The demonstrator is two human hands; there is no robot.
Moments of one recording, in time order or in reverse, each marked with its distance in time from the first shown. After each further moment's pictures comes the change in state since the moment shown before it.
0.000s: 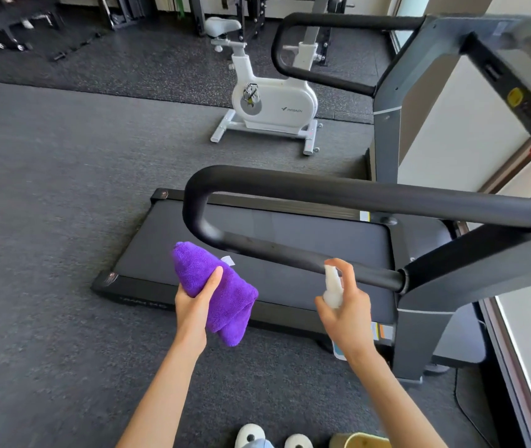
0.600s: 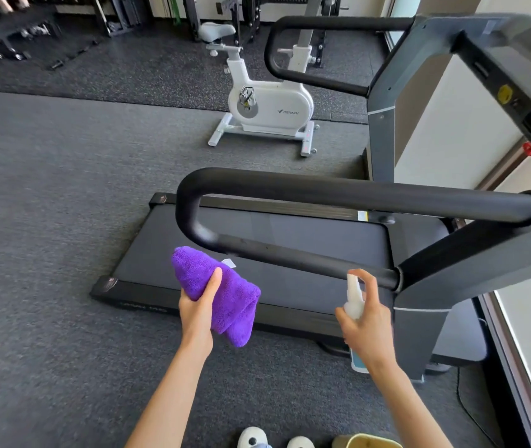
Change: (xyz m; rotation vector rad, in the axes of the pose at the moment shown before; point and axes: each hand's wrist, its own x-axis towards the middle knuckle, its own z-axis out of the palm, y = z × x) left_hand -0.006 -0.007 0.015 -0.036 0.068 -0.001; right_hand -0.010 0.026 -0.028 -0.046 0.036 0.113
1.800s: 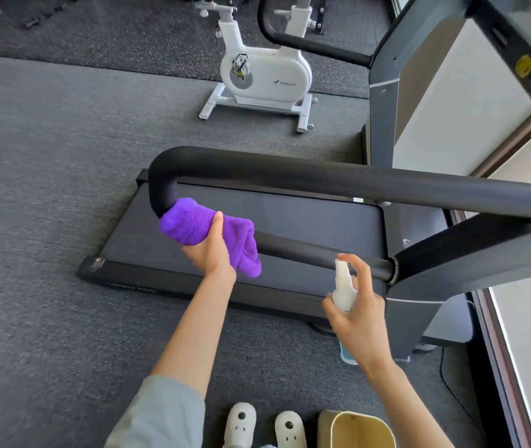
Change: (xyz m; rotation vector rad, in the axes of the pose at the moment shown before) left_hand 0.046 0.015 0.096 -0.075 0.383 -0.029; right_hand 0.006 -0.001 -0.009 0.095 -0.074 -0.151
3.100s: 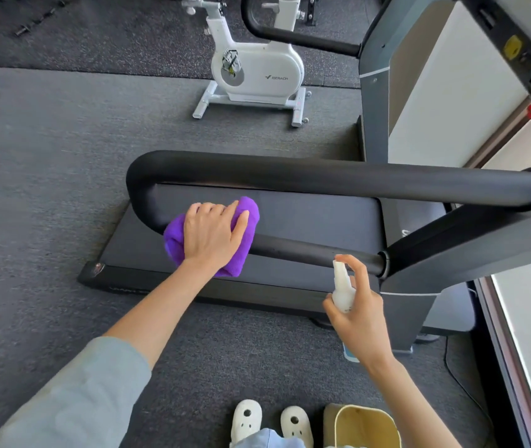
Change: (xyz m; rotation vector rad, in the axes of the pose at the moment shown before) left_hand 0.014 0.020 0.011 1.692 -0.453 1.270; right_hand 0.001 0.019 -0.009 -0.013 -0.010 0.062
